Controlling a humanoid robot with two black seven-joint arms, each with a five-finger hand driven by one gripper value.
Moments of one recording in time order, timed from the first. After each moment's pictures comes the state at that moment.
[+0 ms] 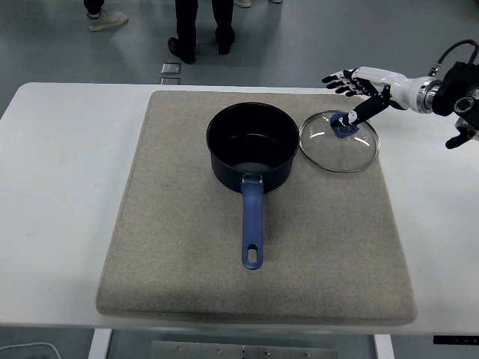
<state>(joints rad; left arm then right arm) 0.00 0.00 -0.13 -0.10 0.08 -0.09 0.00 1.20 -0.40 0.22 0.71 -0.78 0.32 0.11</state>
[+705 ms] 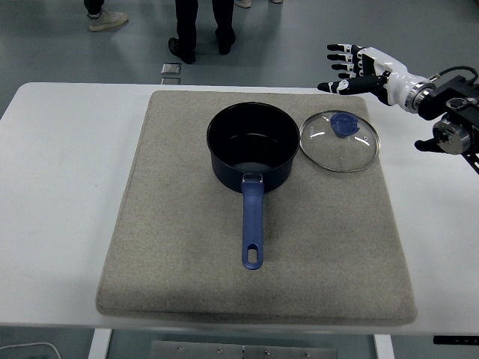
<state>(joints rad) 0.00 0.00 -0.13 -0.10 0.08 -0.09 0.00 1.11 -0.34 0.33 0.71 -0.40 0.14 0.11</state>
